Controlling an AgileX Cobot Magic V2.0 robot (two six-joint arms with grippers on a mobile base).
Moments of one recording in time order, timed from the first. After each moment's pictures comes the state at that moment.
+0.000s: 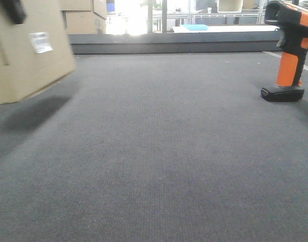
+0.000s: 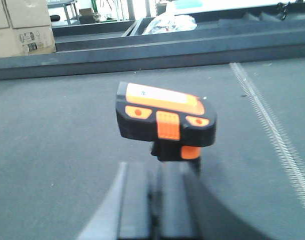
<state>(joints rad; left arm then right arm) -0.08 1.58 -1.48 0.02 0.95 -0.09 -0.11 1.11 -0.54 -0.15 -0.36 0.29</state>
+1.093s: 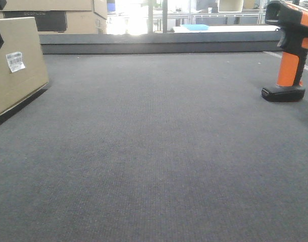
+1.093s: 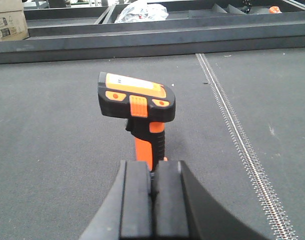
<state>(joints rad) 0.00 1.67 -1.43 0.07 0.82 -0.03 -0.11 0.79 -0.54 -0.16 0.03 0.28</state>
